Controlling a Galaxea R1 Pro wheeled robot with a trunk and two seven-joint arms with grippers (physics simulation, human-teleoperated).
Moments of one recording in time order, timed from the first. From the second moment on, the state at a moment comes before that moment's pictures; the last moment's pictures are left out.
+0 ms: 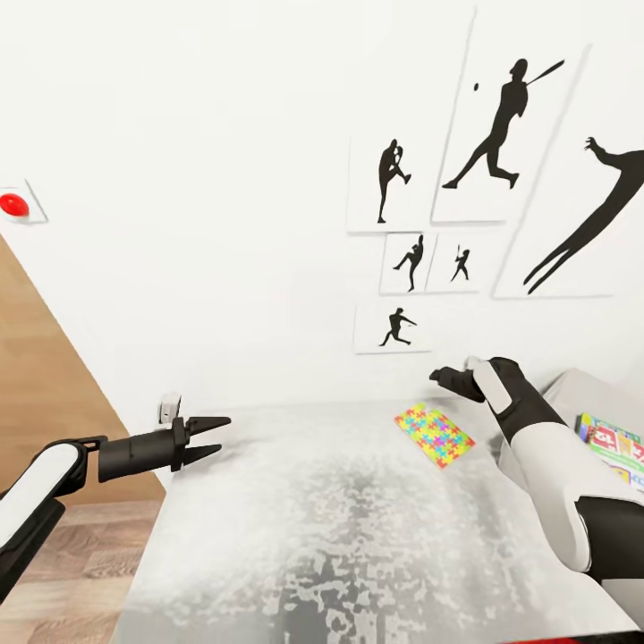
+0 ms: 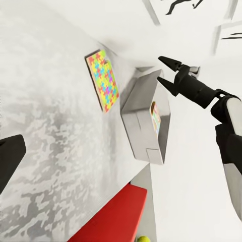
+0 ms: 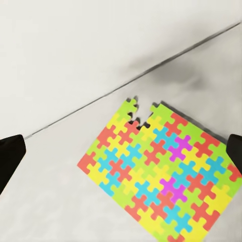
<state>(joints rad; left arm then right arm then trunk) -0.49 0.49 -0.15 -1.39 1.63 1.05 -0.06 -1.09 -0.15 -0.04 -0.58 -0.50 0.71 -0.23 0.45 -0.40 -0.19</state>
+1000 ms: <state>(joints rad) -0.49 0.53 -0.15 -1.39 1.63 1.05 -0.06 -1.12 -0.15 -0.05 -0.58 -0.34 0.64 -0.23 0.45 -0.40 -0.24</state>
